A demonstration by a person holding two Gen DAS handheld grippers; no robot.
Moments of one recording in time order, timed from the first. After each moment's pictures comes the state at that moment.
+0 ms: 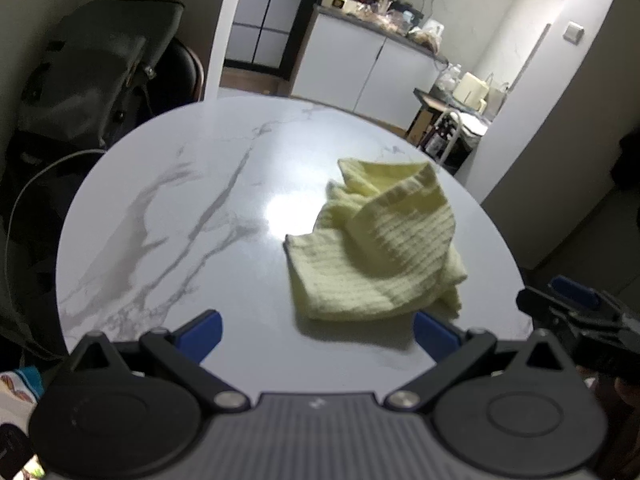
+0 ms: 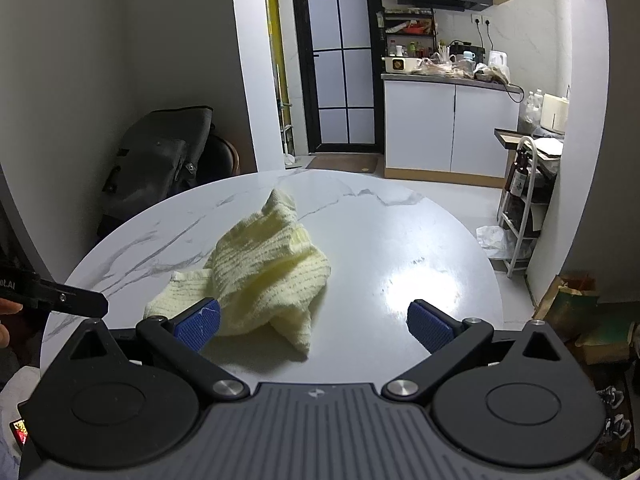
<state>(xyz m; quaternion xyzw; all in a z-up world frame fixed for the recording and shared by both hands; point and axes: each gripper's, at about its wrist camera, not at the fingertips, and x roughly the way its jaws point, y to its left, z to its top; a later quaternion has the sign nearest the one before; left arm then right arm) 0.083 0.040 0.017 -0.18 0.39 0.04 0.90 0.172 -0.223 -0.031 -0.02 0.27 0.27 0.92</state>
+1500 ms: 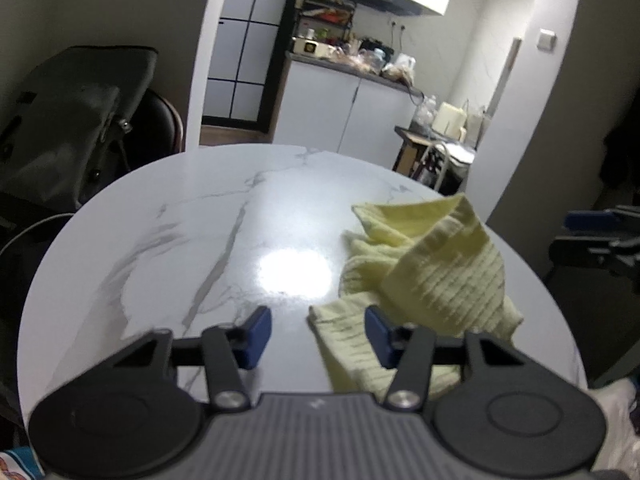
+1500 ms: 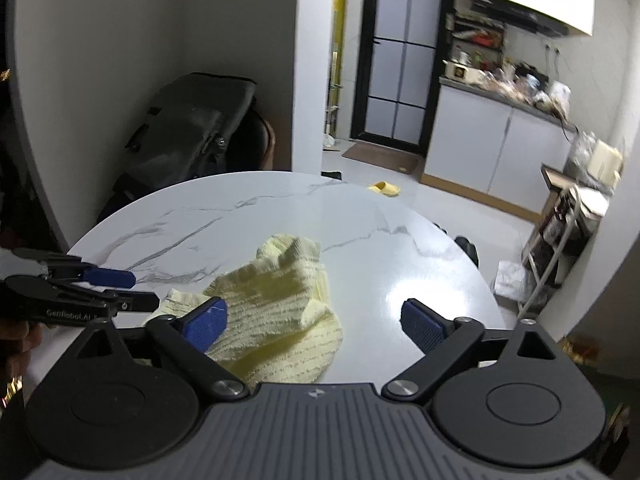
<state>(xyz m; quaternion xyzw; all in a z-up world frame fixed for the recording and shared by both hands) 0.123 0.066 -0.026 -0.14 0.32 0.01 0.94 0.227 -0.178 0.005 -0.14 0.28 0.34 0.89</state>
